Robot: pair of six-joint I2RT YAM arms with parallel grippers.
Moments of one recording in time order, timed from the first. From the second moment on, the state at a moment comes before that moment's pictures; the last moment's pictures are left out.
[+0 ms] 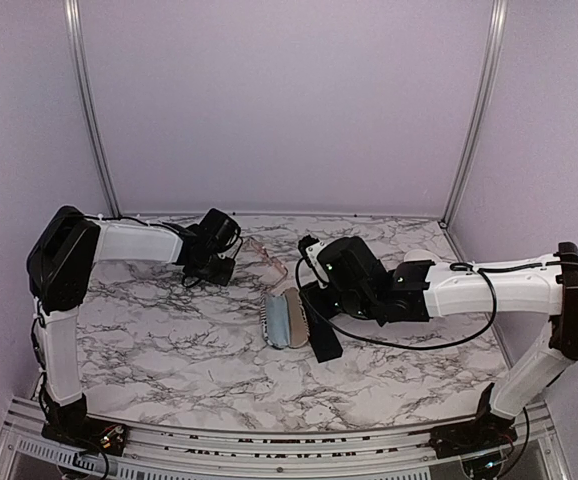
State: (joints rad) left arm -0.62 2.03 1.39 -0.38 -0.33 -0.19; right arm 1.02 1.56 1.06 -0.21 0.37 0.28
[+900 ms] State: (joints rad) left arm -0.59 1.77 1.44 -0.38 -0.43 -0.09; right arm 0.92 1.45 1.07 -0.22 0.32 0.18
